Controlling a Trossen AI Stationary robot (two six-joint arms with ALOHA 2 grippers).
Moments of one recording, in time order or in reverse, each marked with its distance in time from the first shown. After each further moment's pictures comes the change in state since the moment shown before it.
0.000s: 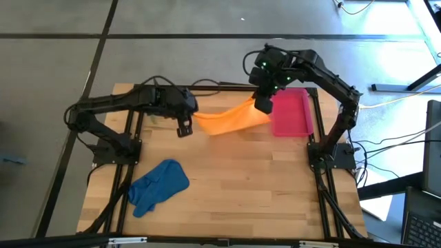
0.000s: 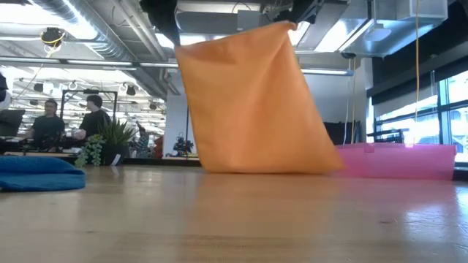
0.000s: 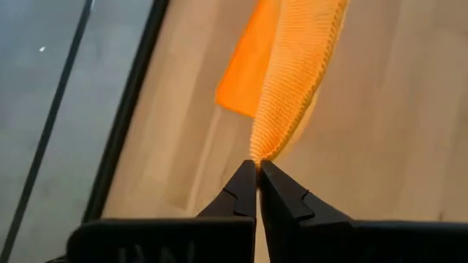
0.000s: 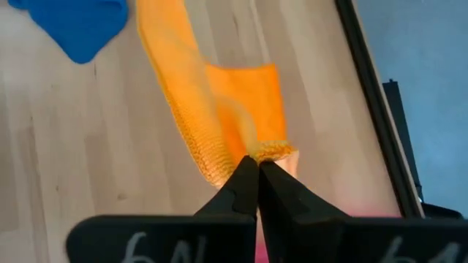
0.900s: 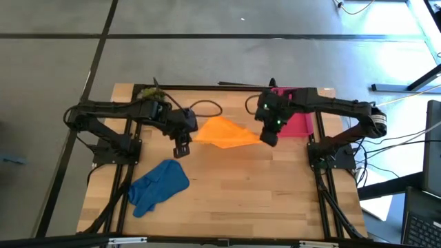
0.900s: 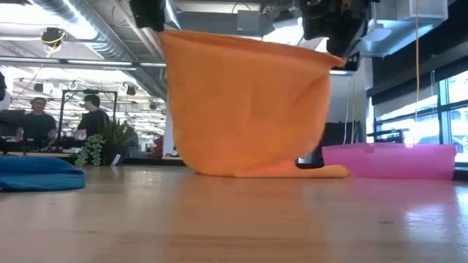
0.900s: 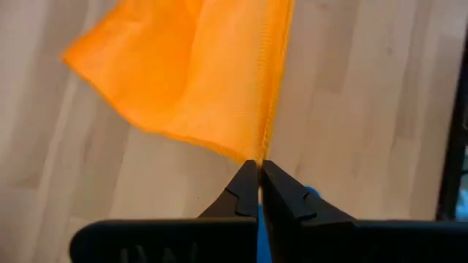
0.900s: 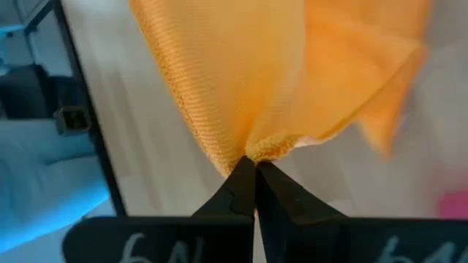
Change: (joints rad) left arm -0.158 0.000 -0.059 -0.028 0.274 -0.253; right arm 0.140 -0.338 -0.910 0.406 -0.299 0.357
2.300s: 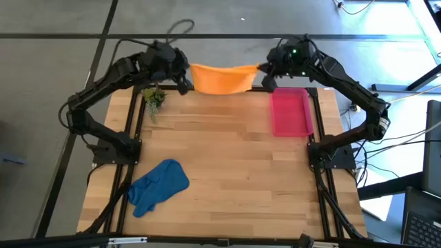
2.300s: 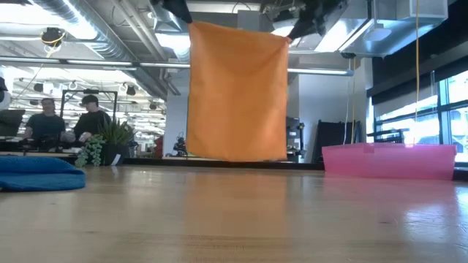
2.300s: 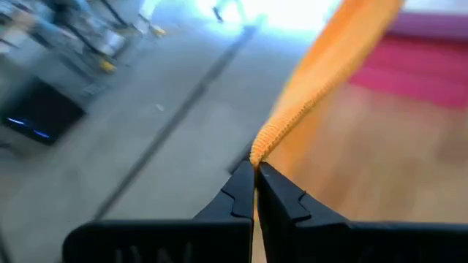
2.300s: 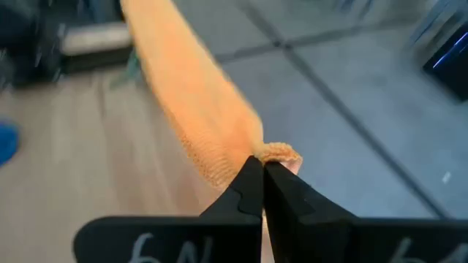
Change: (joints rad) left arm 0.487 -0.014 0.283 0.208 -0.341 0.434; right arm -0.398 -0.013 0.305 0.331 0.318 -0.464
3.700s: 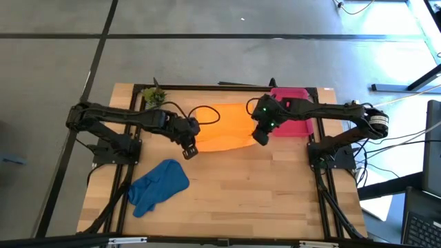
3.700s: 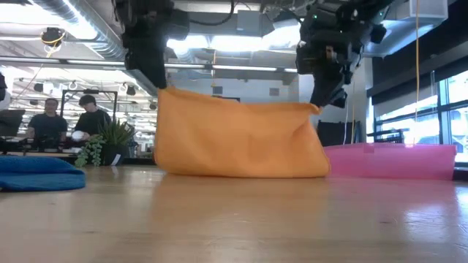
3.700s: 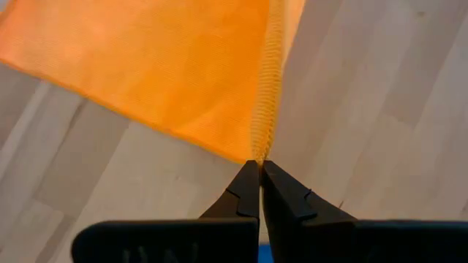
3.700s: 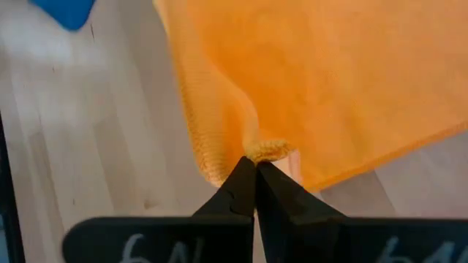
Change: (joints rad) left arm -0.452 0.000 -0.616 0.115 0.245 -0.635; right arm 0.313 -0.004 -0.637 0.178 -0.202 0.468
